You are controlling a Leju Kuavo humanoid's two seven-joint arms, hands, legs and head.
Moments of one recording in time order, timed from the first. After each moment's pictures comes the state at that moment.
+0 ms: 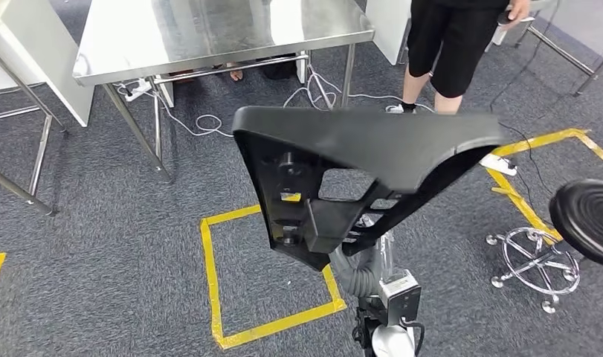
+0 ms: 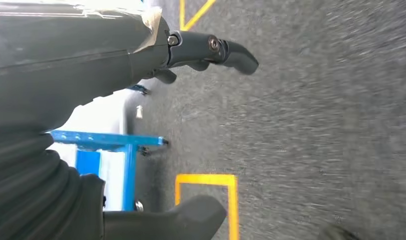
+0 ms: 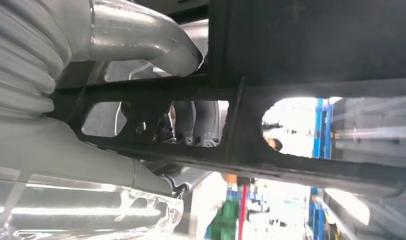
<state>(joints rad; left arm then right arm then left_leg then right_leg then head) -0.10 -0.06 0.22 -0.24 -0.29 0.25 0.45 0.01 0.17 0.29 -1.58 0.16 -0.12 -0.61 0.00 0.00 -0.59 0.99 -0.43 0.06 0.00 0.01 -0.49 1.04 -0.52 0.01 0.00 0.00</state>
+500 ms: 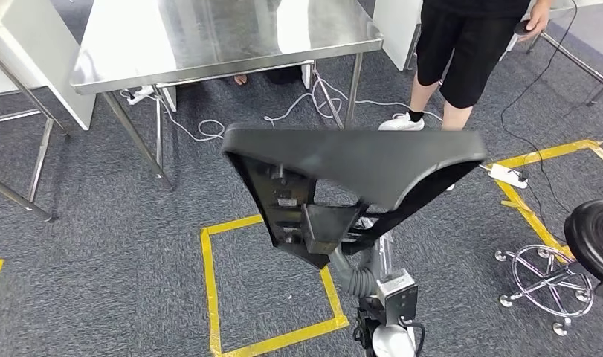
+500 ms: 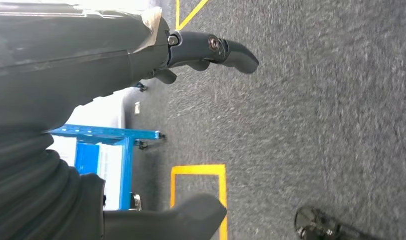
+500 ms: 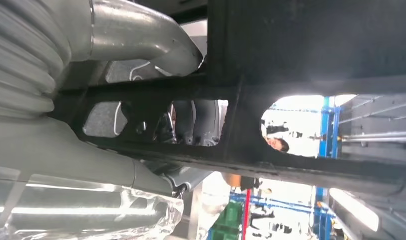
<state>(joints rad) -0.11 -0.07 0.22 -0.24 -0.29 0.25 0.45 0.01 0.17 0.29 -1.56 0.17 -0.12 -0.61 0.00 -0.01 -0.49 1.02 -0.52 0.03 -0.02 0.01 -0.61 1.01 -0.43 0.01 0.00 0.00</state>
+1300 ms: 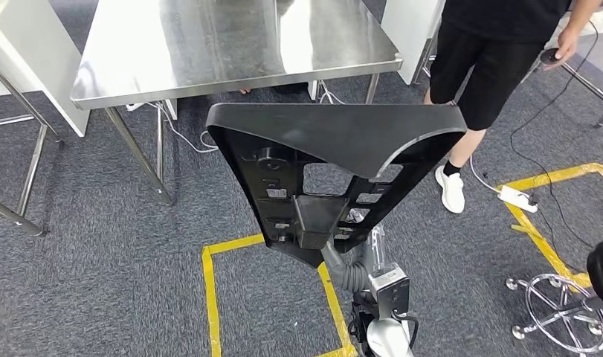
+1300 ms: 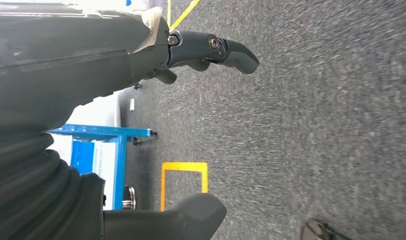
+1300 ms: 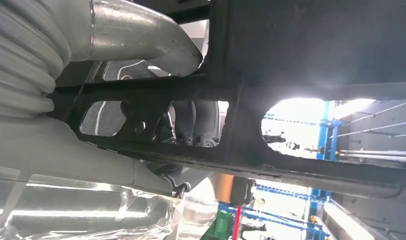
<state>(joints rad) -0.10 -0.07 0.24 -0.24 -0.30 0.26 0.45 -0.02 0.17 0.29 -1.54 0.18 -0.12 -0.61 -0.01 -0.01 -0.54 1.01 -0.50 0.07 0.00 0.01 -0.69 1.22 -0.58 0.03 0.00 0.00</state>
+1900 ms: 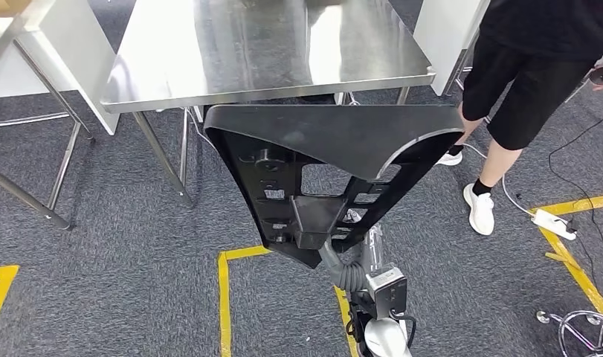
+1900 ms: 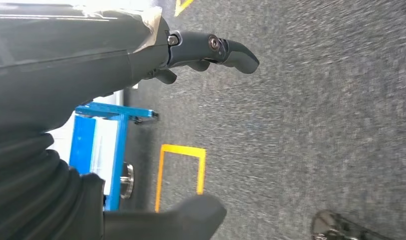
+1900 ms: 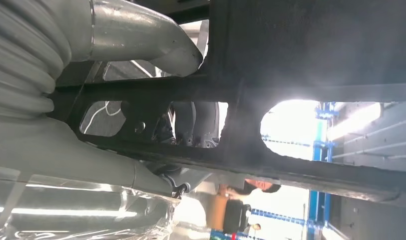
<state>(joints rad) -0.09 -0.07 0.26 -0.24 -0.30 0.27 0.45 -0.02 0.17 0.30 -1.53 0.19 -0.13 -0.61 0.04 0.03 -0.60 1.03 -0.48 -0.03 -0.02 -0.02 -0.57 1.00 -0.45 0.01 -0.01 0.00</state>
